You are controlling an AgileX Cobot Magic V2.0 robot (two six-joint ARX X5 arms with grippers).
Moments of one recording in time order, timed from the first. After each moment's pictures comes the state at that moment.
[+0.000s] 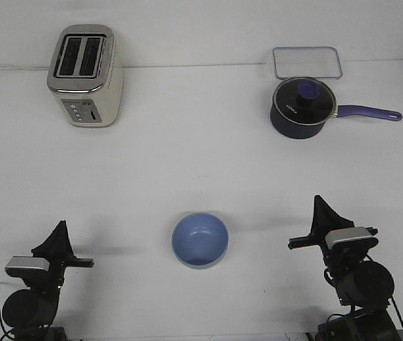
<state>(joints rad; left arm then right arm) -0.01 0.01 0.03 0.15 0.05 -0.03 0.26 0.32 0.36 -0.01 0.10 0.11</state>
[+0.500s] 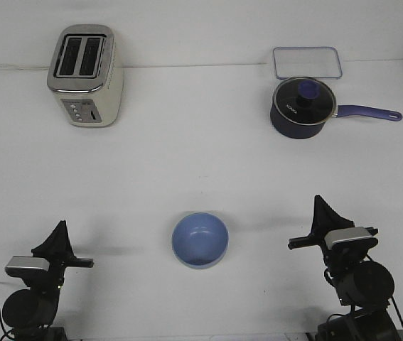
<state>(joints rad) -0.01 0.01 0.03 0.15 0.05 -0.03 0.26 0.33 0.36 -0.01 0.11 0.09</state>
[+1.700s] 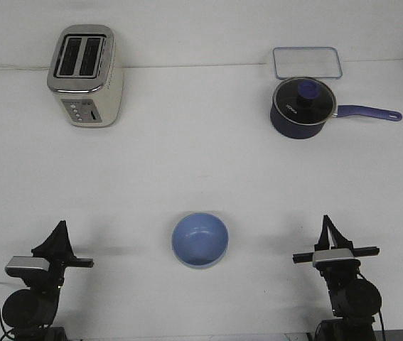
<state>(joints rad) -0.01 0.01 0.03 0.15 0.05 -0.03 0.04 0.00 0.01 0.01 0.03 -0.23</state>
